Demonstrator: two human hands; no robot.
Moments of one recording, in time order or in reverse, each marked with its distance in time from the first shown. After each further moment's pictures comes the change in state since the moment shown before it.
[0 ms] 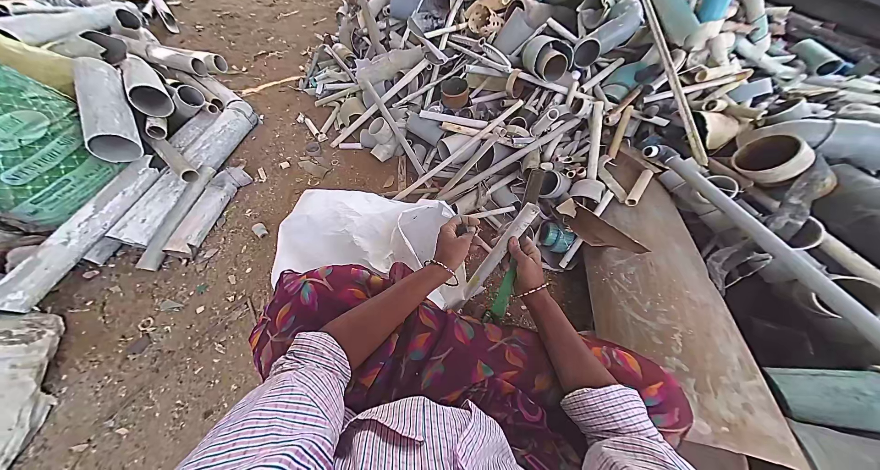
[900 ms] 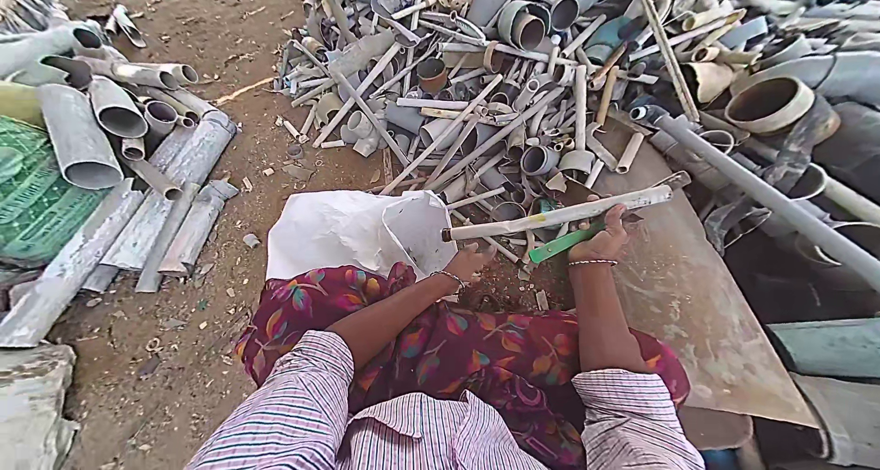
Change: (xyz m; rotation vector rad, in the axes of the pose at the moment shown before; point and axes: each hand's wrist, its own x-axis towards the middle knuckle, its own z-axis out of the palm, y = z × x) left_hand -0.017 -0.040 0.032 0.187 -0.325 -0.474; right_hand 0.025 -0.053 -0.084 0.405 0.547 -0.265
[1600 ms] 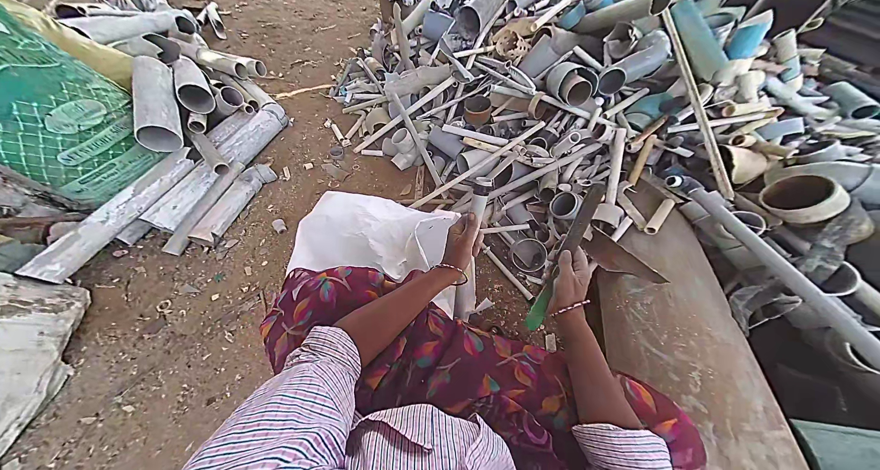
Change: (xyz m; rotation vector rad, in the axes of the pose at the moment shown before) left_hand -0.014 0.029 -0.058 -0.332 0.294 0.777; right_hand -0.063 0.034 0.035 -0.662 -0.350 -0.049
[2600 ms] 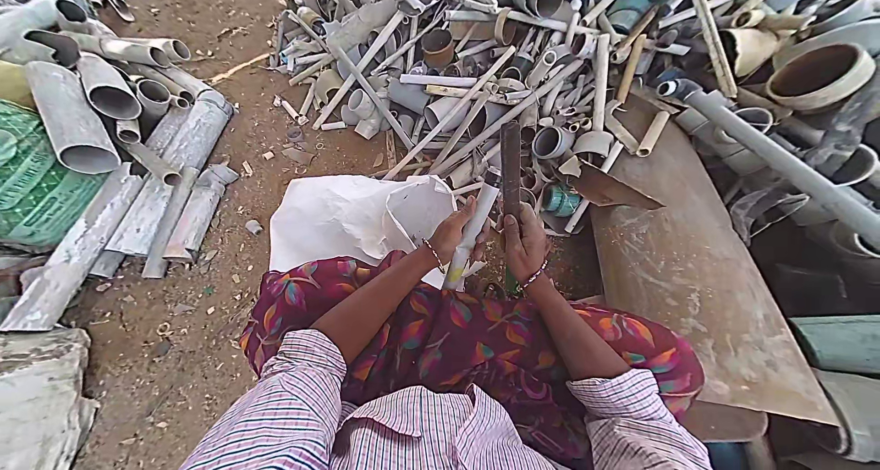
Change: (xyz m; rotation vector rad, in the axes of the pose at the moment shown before) left_hand -0.010 -0.014 0.009 -0.147 -0.500 -0.427; right_hand -0.029 0.017 0.014 -0.252 -0.241 -0.427
